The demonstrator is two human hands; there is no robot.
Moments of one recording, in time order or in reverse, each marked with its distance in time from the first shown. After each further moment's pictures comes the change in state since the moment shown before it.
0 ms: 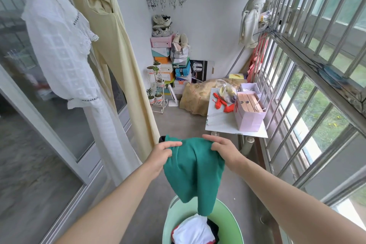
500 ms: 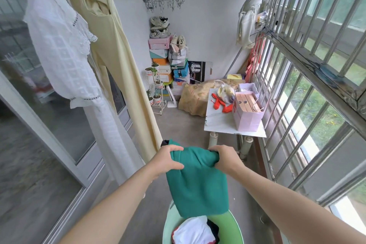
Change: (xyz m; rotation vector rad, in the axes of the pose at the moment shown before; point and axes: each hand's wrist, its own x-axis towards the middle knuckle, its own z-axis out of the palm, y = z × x) left_hand 0.006 -0.007 0.003 0.432 -0.102 0.085; right_hand -0.007 0.015 -0.005 -0.883 0.107 -0.125
